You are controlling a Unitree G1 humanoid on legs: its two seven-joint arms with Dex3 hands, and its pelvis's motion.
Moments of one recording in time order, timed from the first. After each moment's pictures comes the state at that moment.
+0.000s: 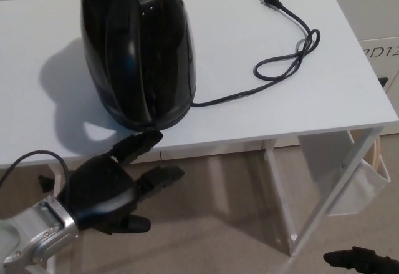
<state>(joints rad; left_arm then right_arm) -0.35 0.67 -0.66 0.57 1.07 -0.52 0.45 0.18 -0.37 0.09 0.54 -0.16 -0.24 0.14</state>
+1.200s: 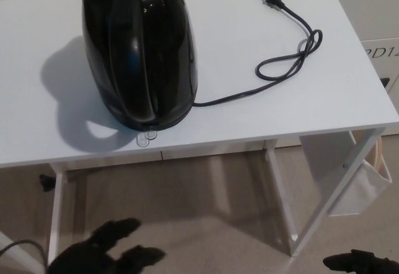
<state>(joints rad) 0.00 0.67 -0.55 0.55 0.92 -0.57 0.35 0.17 -0.39 0.11 0.56 -0.17 -0.24 0.15</state>
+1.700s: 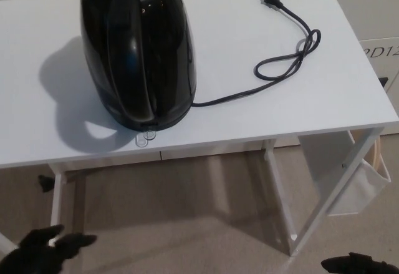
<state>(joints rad) 0.00 0.60 -0.24 0.85 0.68 -0.56 0.15 0.17 -0.38 0.12 0.58 -0.17 -0.24 0.14</state>
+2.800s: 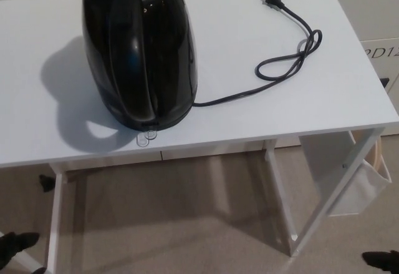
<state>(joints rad) -0.06 0.51 0.16 1.09 0.22 -0.46 -0.30 0.13 -0.38 -0.03 0.75 -0.12 -0.27 0.09</state>
